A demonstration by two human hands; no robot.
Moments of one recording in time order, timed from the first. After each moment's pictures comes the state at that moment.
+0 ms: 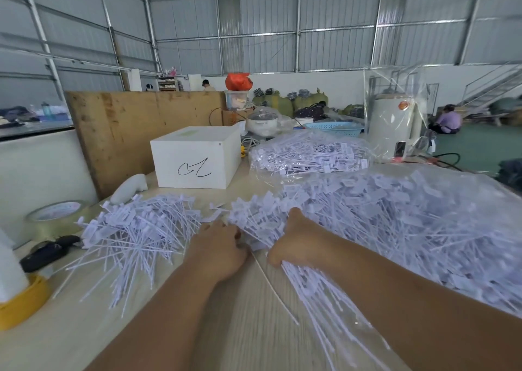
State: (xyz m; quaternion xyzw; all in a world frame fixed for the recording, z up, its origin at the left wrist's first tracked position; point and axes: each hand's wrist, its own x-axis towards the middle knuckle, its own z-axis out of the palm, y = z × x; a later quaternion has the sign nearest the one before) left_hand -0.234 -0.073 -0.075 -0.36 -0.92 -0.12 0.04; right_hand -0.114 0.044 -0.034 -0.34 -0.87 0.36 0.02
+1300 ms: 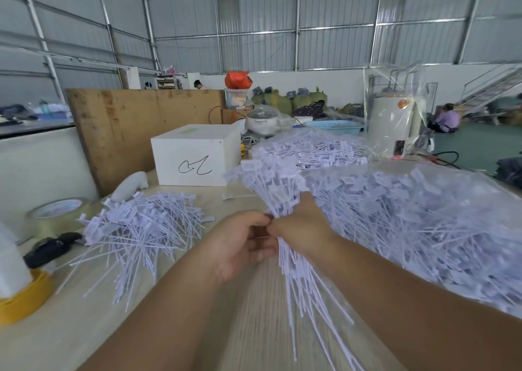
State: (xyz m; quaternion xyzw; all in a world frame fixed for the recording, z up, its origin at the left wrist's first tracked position) left_hand -0.188 -0.068 -0.038 -0.21 -0.60 -0.67 -0.39; right_hand -0.120 0.043 -0.041 -0.31 -0.75 0.53 0.23
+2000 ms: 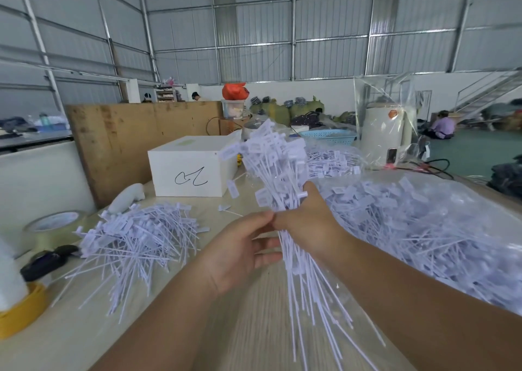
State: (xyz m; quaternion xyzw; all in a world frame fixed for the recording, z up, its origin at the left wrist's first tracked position) left_hand -0.171 -0.069 -0.032 -0.32 -0.50 -0.69 -0.41; right_hand -0.093 0.047 -0.014 -0.21 -0.71 0.61 0.28
